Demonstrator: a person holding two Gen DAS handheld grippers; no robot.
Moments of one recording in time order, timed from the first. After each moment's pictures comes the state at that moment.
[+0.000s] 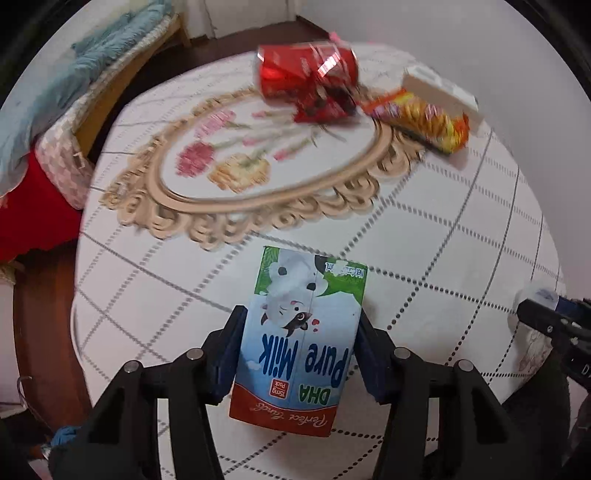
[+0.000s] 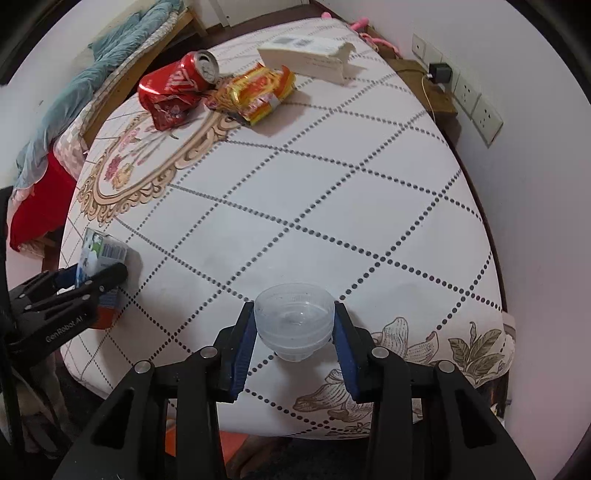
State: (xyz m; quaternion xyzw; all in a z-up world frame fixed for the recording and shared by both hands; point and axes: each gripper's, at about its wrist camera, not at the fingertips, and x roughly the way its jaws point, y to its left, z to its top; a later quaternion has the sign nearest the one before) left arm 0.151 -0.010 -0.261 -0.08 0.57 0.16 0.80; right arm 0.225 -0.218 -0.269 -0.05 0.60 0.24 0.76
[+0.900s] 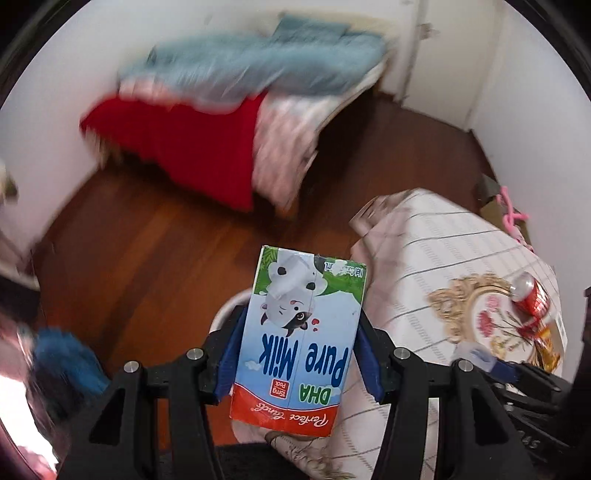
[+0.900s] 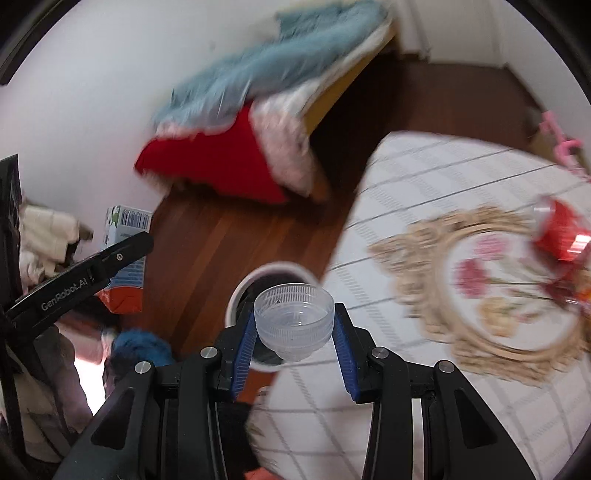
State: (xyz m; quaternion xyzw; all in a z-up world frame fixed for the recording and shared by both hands) left arm -0.041 0.312 -0.161 -0.27 0.42 0.40 0.77; right arm 0.114 0.171 -0.189 -0.11 0.53 0.53 0.66
